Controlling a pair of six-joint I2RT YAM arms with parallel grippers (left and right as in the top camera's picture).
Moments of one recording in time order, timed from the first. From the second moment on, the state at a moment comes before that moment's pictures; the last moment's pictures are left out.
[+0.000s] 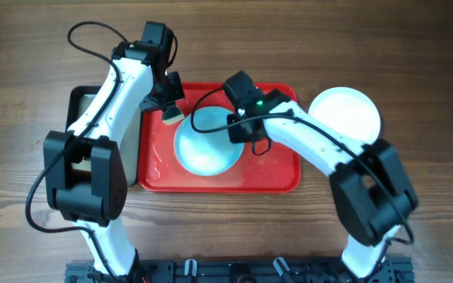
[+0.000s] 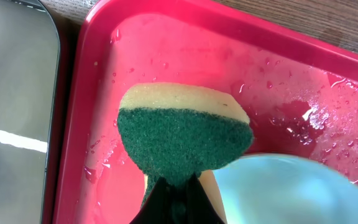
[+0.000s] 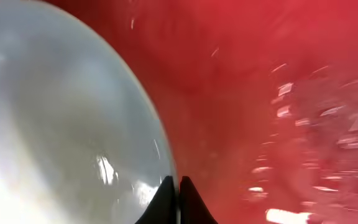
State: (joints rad) left arm -0.21 1.98 1.59 -1.02 0.00 -0.48; right arm 0.62 1.94 1.33 -0.72 -0.01 0.48
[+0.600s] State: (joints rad) left arm -0.21 1.98 1.59 -1.02 0.00 -0.48; right arm 0.50 2.05 1.33 -0.44 -0.36 0.09
